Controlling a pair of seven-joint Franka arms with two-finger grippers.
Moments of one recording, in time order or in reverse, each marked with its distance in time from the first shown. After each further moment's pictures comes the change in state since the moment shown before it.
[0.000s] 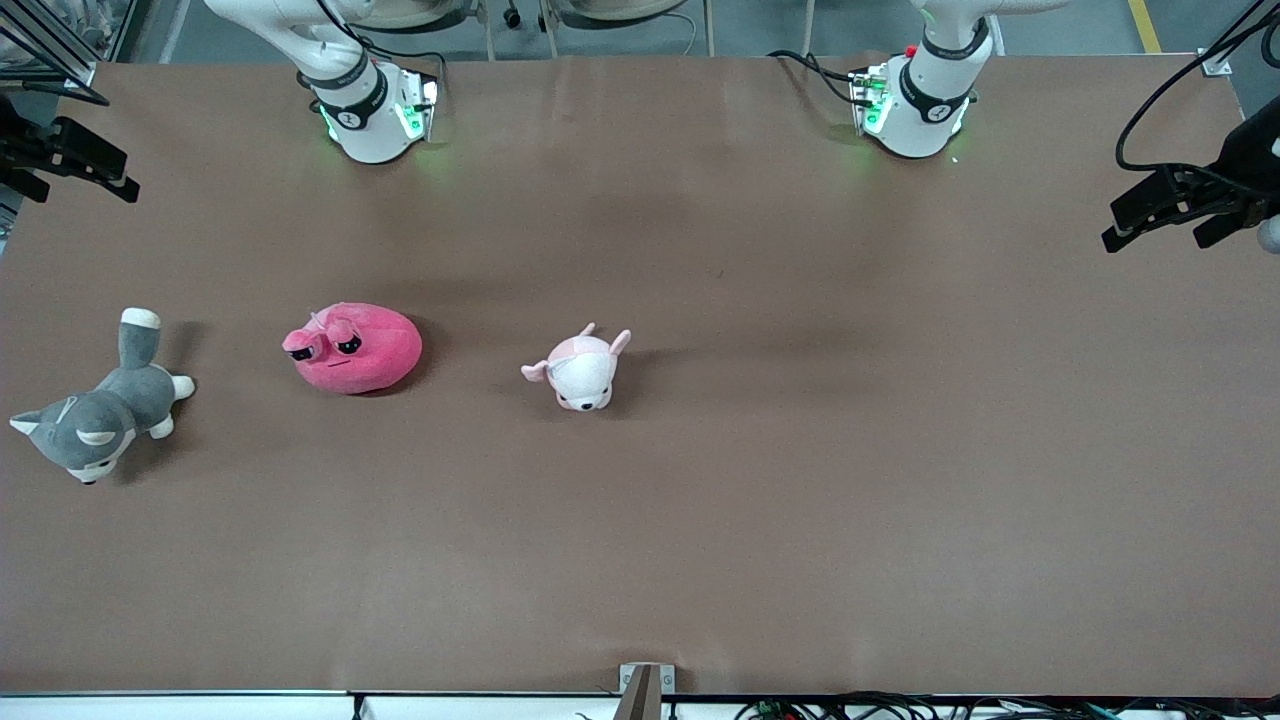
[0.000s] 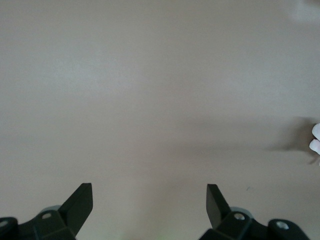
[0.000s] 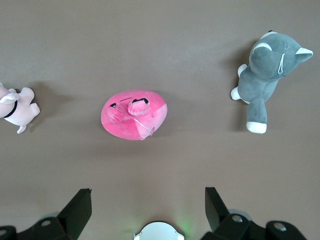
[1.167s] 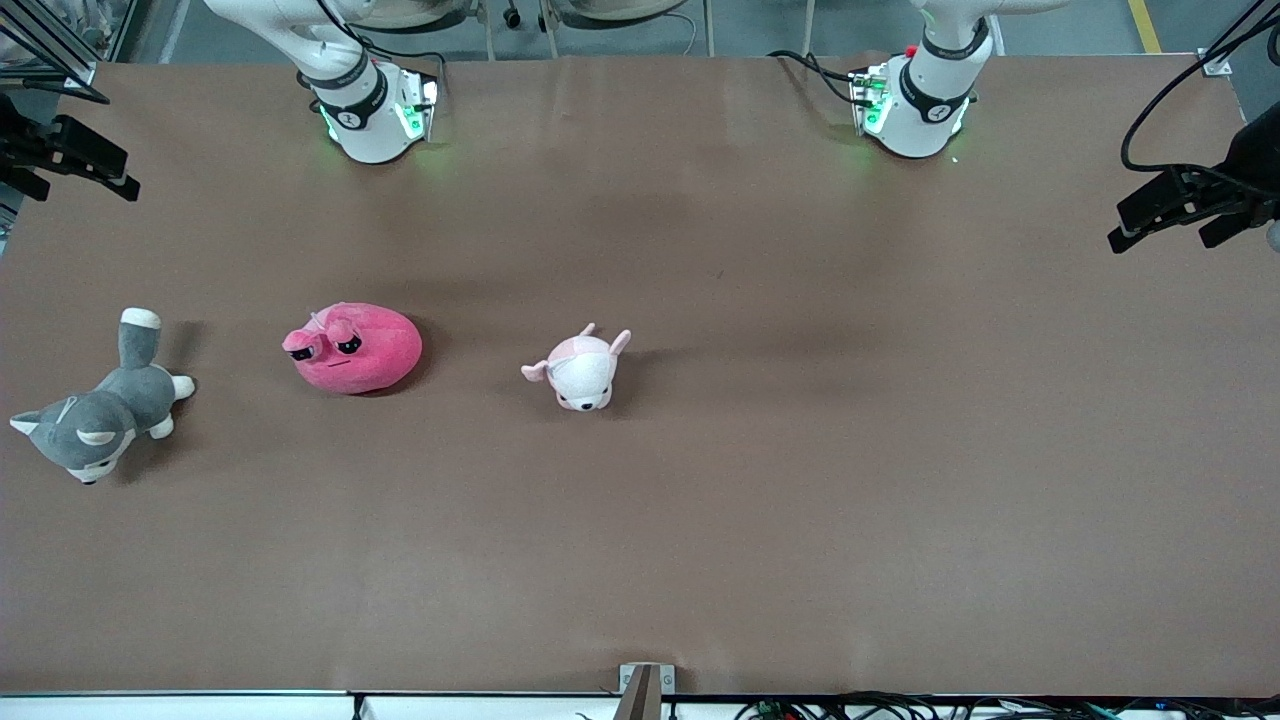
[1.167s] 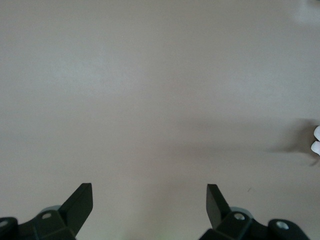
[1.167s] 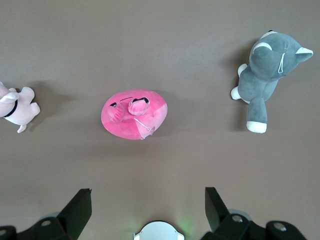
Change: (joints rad) left arm 0.002 0.000 0.009 0.000 0.003 0.000 0.001; right arm 0.000 -0.002 0.001 0.000 0.000 -0.002 0.000
